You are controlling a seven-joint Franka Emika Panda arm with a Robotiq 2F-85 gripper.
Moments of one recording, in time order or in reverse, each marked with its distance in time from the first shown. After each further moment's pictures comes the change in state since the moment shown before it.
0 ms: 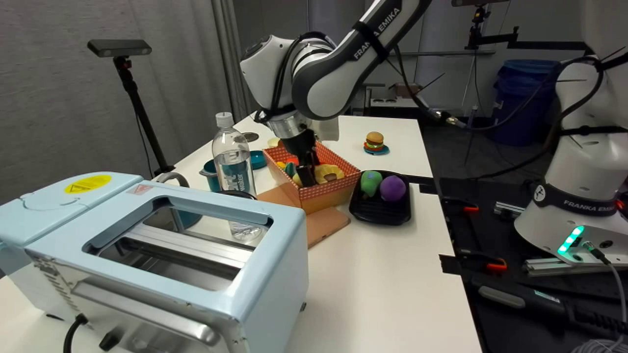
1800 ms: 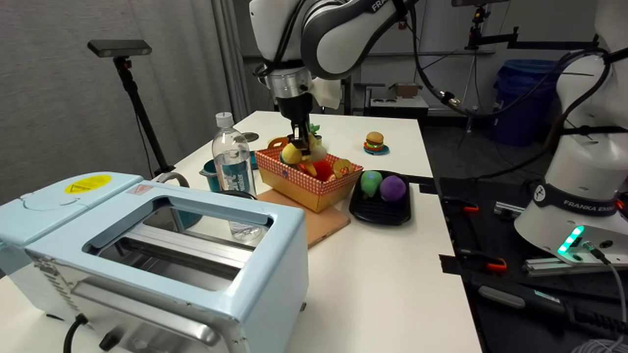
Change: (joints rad) arm -0.021 -0.157 -0.008 -0.050 0.000 0.074 0.002
